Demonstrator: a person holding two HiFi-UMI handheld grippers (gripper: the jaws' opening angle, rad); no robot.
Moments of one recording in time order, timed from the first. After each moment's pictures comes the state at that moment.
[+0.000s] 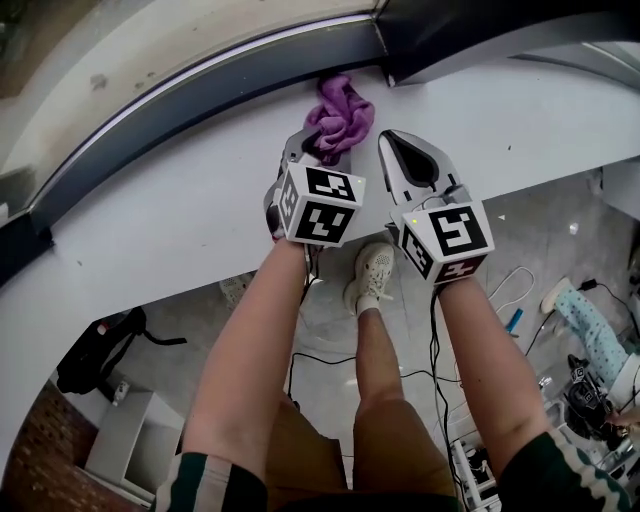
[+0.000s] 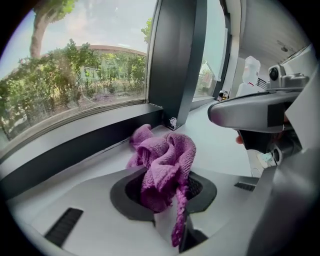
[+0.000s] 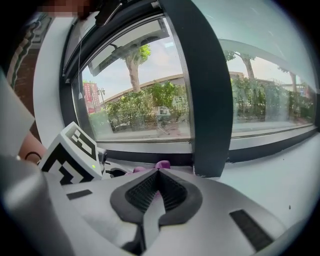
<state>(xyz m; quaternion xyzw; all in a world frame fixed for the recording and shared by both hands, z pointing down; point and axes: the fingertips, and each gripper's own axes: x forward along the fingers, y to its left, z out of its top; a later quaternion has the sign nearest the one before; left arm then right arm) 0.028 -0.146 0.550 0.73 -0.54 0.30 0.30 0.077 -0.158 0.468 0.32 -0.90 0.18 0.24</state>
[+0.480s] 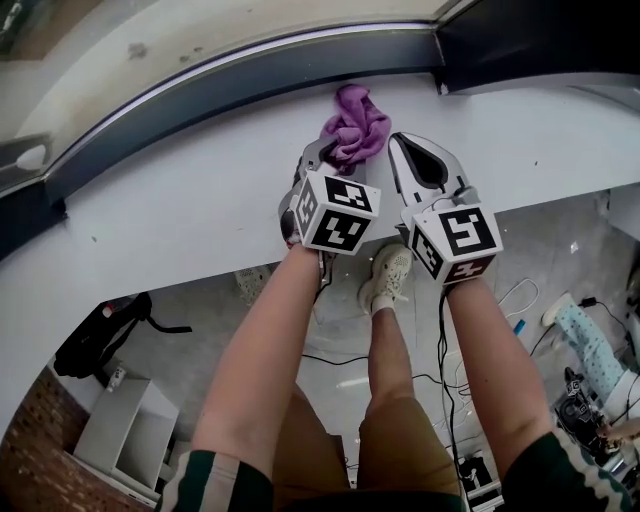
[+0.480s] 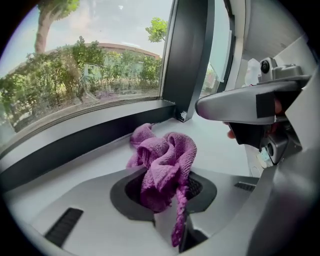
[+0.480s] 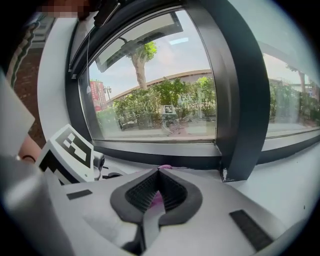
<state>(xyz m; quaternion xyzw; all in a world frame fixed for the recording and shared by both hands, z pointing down) -0.021 -0.101 0.548 0.72 -0.55 0.30 0.32 0.012 -0.127 0.464 0.29 -0.91 0.17 0.25</state>
